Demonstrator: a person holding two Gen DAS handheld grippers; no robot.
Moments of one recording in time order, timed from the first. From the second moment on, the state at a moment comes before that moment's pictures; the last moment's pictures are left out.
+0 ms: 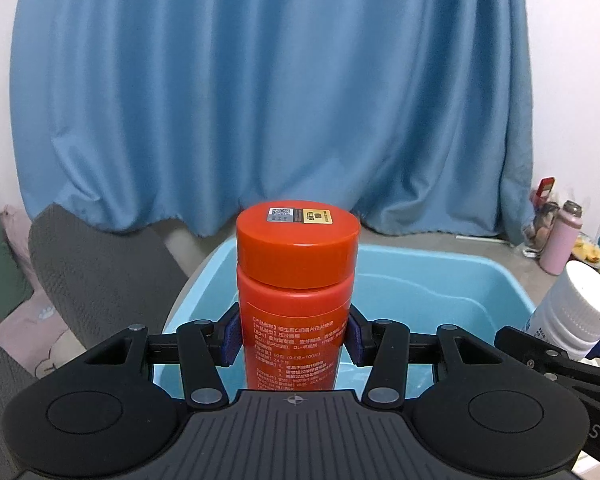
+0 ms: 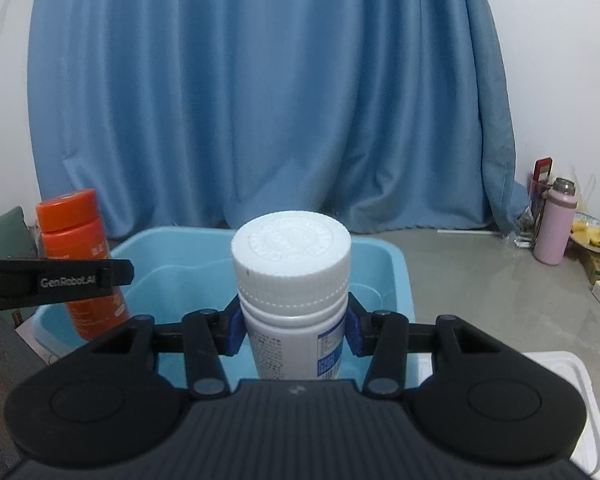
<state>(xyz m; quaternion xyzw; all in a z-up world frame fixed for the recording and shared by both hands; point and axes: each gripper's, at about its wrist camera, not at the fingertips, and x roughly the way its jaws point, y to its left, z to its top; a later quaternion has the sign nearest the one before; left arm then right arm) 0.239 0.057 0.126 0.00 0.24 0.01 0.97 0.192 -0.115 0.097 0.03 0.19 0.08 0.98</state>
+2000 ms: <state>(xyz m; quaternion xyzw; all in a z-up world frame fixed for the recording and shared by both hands) 0.041 0.051 0.025 -0.02 0.24 0.02 0.97 0.039 -0.150 0.022 0.03 0.23 0.02 0.97</state>
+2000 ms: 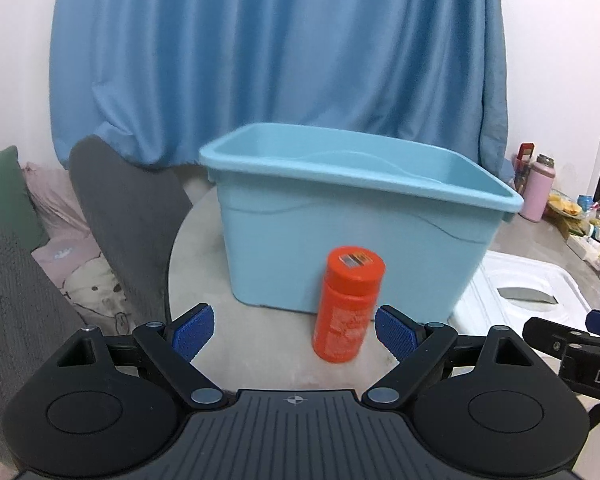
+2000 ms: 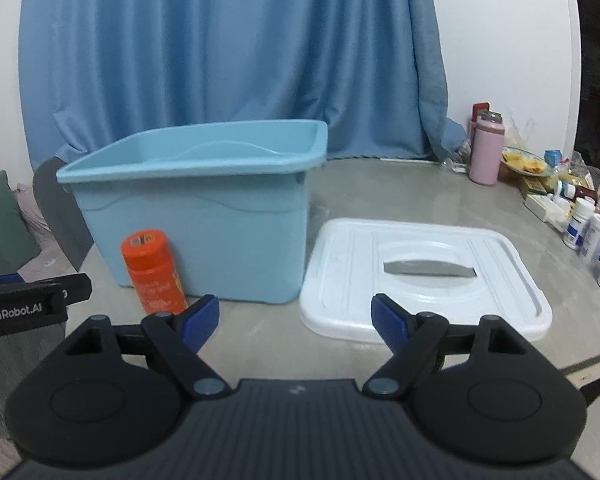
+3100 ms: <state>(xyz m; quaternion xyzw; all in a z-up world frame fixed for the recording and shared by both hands) 0.111 0.016 -0.024 0.00 0.24 0.00 0.97 0.059 -0.176 -0.009 0.02 0.25 0.00 0.97</state>
